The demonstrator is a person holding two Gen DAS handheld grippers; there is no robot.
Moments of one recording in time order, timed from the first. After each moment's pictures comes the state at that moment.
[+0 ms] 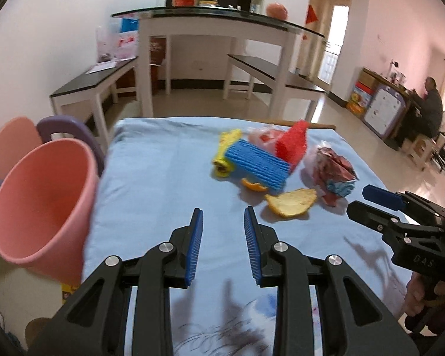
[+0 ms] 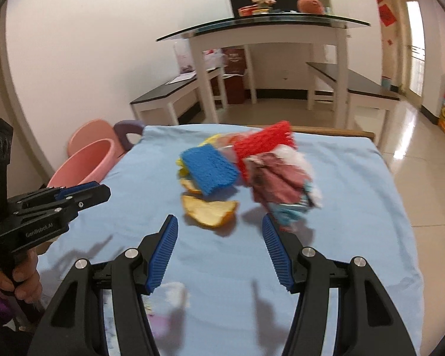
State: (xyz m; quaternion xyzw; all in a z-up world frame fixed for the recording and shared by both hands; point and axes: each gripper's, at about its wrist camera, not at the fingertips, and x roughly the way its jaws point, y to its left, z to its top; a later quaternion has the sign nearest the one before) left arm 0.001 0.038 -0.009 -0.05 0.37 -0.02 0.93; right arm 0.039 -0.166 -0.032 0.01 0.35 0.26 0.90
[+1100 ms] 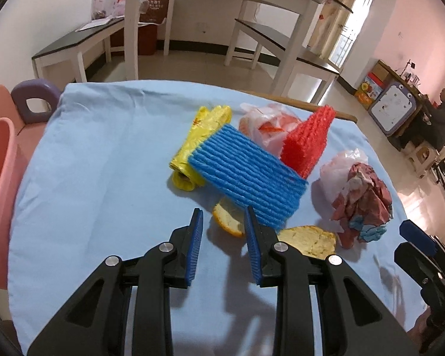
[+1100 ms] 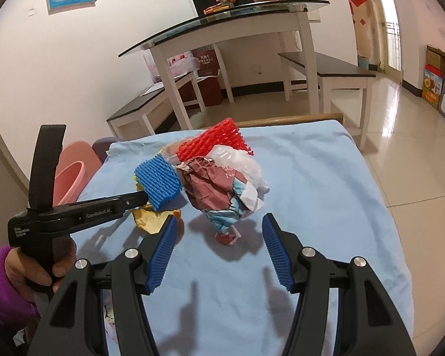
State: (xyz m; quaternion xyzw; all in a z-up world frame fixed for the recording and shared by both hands) left arm 0.107 0.018 -0.060 -0.10 0.45 -0.01 0.89; right arm 0.067 -0.208 -0.048 0.06 0.37 0.23 0.90
